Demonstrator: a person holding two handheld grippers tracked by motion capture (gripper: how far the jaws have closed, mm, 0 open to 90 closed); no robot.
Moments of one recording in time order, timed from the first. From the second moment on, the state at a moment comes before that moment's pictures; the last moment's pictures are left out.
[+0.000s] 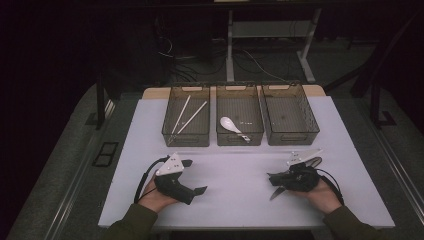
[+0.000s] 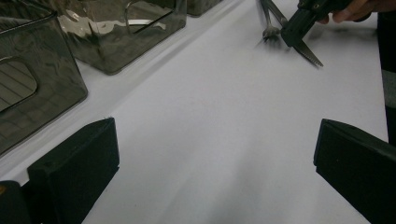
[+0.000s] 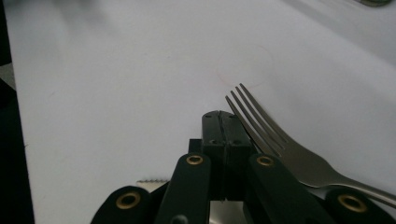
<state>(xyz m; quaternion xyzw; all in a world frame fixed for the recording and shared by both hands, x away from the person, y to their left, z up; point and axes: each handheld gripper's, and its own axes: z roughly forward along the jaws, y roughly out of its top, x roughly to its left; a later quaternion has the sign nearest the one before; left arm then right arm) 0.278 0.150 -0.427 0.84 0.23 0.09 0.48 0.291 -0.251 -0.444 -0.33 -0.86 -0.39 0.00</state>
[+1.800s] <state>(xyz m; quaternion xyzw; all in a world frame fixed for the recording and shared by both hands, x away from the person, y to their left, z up) 0.278 0.149 -0.427 0.84 0.23 0.09 0.48 0.307 -0.269 -0.449 -0.35 -0.86 -0.36 -0.05</state>
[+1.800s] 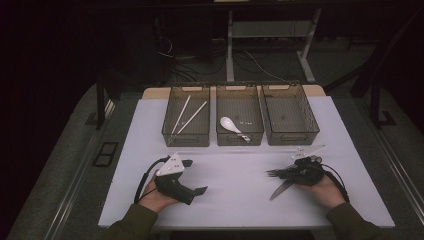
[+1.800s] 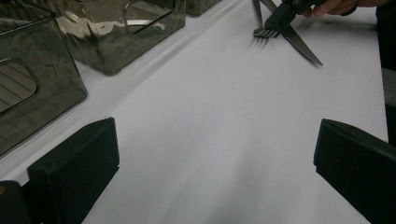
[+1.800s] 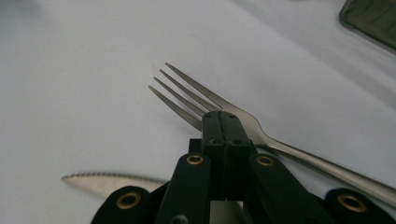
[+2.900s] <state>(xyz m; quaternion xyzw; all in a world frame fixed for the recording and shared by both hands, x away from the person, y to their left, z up) 0.278 0.149 -0.427 0.84 0.23 0.09 0.48 0.257 -0.279 -0.442 -0.33 -0.87 -0.37 -0.03</state>
